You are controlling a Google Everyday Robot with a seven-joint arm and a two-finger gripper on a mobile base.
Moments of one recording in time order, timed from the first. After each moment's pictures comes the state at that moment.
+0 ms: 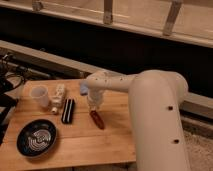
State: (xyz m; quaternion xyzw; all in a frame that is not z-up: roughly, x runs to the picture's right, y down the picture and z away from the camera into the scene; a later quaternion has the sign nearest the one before) arm -0.076 0.135 0.889 -0.34 0.17 0.61 0.70
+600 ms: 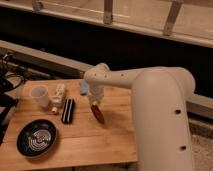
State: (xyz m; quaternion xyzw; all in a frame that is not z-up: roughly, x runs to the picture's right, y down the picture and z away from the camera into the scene) arm -0.059 0.086 0.859 -0.29 0.18 0.64 0.69
